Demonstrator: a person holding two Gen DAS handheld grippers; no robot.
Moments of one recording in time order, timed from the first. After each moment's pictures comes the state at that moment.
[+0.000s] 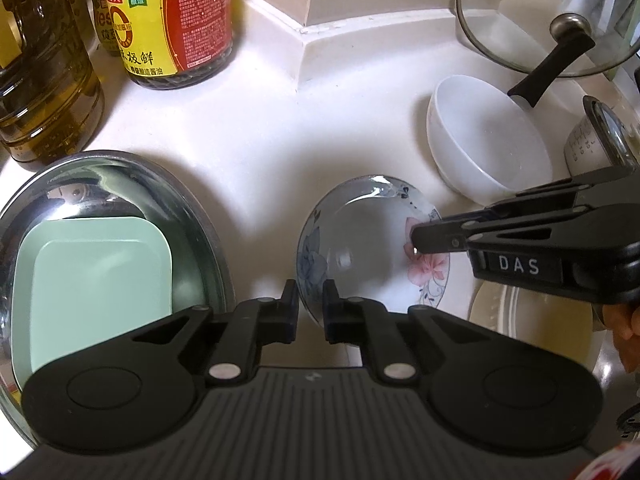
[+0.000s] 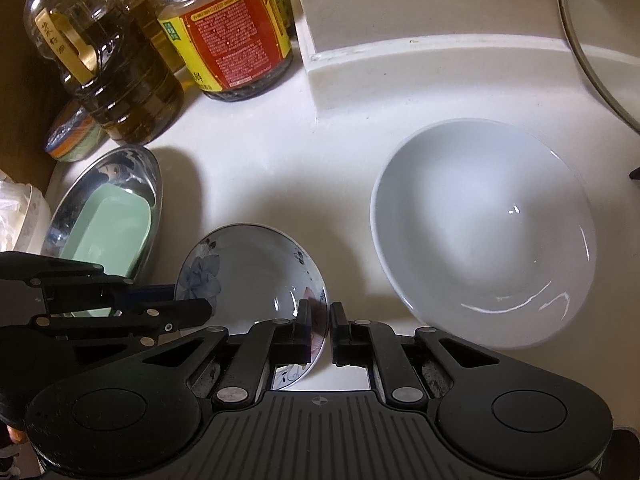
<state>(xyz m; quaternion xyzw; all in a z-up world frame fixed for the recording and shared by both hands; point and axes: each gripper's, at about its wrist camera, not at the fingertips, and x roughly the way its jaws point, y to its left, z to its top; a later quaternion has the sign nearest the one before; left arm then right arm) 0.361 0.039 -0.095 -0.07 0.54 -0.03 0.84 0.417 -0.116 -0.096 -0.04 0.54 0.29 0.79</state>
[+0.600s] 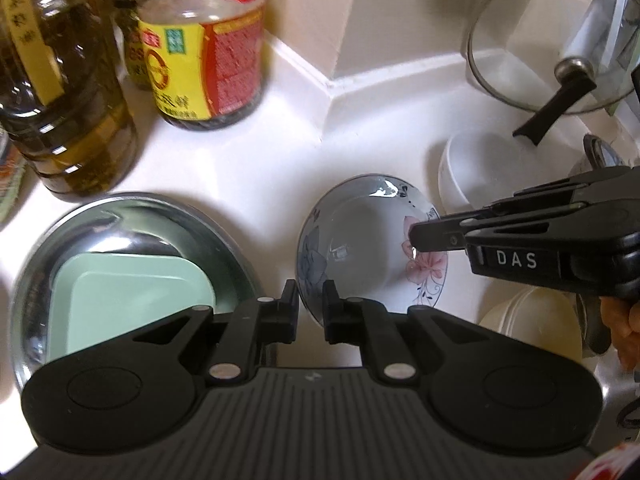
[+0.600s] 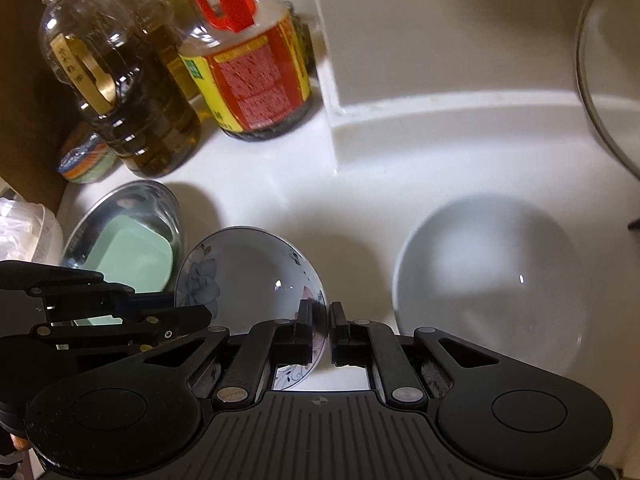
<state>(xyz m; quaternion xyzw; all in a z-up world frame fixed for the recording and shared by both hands) 0.365 0.063 -0.063 -0.08 0.51 -0.01 0.86 0.425 -0.095 -0.065 -0.05 0.51 0.31 0.80</state>
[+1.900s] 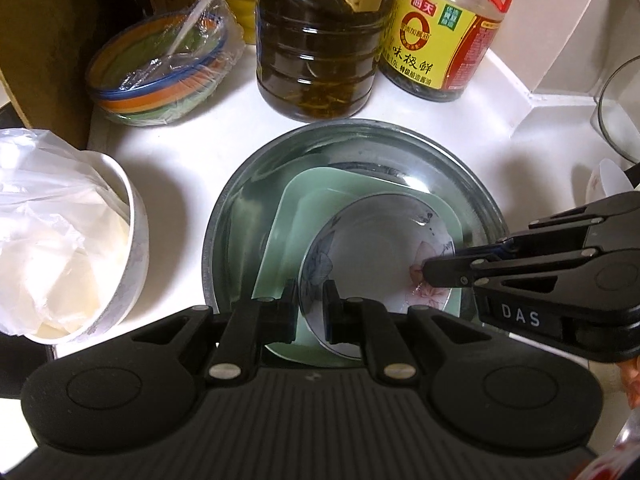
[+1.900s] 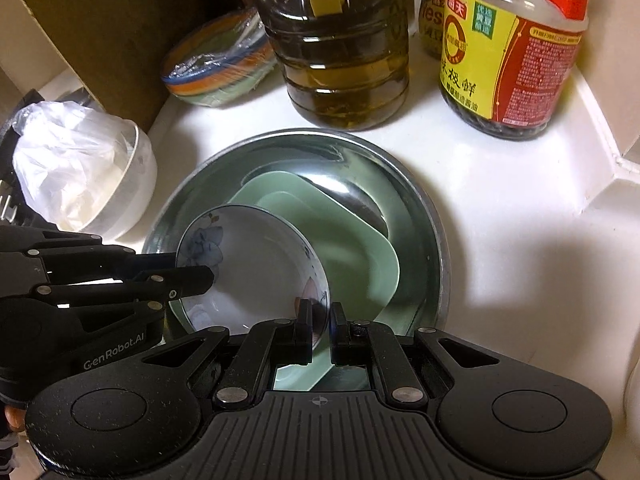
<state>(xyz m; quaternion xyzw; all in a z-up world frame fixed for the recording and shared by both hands) 0.288 0.195 -0.079 -0.13 0.52 0.13 0.83 0.373 0.069 -0.098 -0.14 0.53 0.41 0.73</state>
